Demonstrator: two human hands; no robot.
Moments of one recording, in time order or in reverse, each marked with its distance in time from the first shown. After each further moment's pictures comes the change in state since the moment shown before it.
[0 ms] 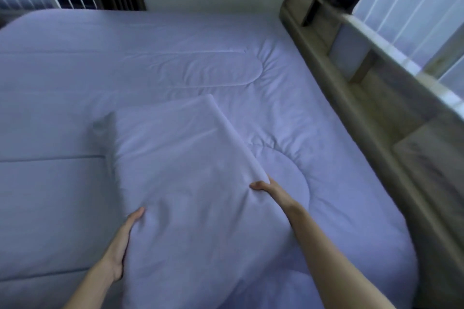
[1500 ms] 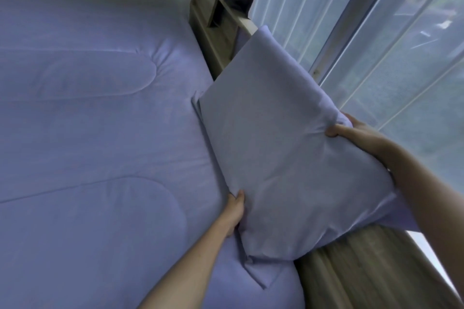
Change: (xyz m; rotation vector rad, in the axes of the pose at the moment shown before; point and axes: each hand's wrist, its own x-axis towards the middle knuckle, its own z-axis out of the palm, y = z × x) left_hand 0.134 -0.108 0.567 0.321 -0.369 0.182; right_hand -0.130 -0.182 -0.451 -0.726 0.709 -0.034
